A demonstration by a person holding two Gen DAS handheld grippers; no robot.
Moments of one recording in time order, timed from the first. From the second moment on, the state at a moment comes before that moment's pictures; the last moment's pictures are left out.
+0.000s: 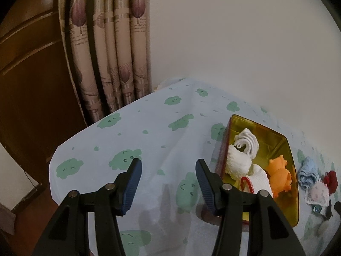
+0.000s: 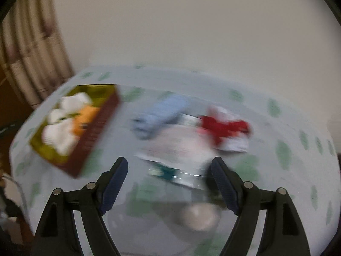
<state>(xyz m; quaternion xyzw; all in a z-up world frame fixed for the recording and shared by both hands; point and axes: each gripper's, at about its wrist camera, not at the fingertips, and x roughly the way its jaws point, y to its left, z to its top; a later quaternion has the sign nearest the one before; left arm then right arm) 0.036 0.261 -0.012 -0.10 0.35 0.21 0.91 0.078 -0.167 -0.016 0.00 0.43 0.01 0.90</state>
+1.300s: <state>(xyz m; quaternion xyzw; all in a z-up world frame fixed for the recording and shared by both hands) 0.033 0.115 0.000 0.07 0.35 0.02 0.93 0.054 -0.266 -0.068 0.00 0.44 -0.07 0.90</state>
